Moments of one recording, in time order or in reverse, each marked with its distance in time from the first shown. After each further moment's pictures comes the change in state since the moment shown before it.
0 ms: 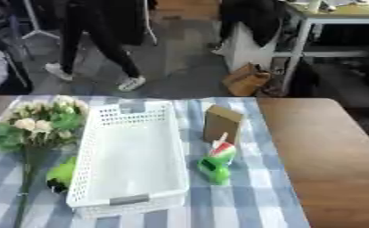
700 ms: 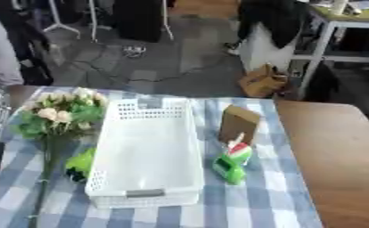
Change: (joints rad) left arm 0.000 -0.006 0.000 0.000 0.083 -0.034 -0.127; right arm -0.122 -0.272 0.058 0.000 0.066 0.107 0.278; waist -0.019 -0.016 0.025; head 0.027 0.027
